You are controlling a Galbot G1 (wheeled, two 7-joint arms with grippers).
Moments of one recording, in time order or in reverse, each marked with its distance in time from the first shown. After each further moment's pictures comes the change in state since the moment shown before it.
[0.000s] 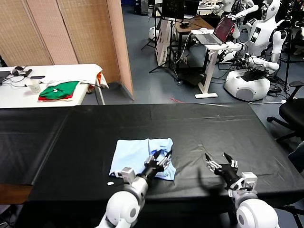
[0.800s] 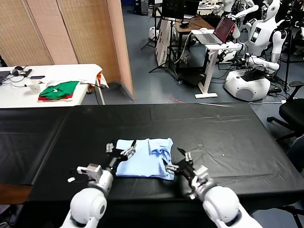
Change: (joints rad) left arm 0.063 0.158 -0.225 -0.091 0.299 -0.120 0.026; right arm 0.295 -0.101 -0.479 -0.115 -0.154 0.014 -0.063
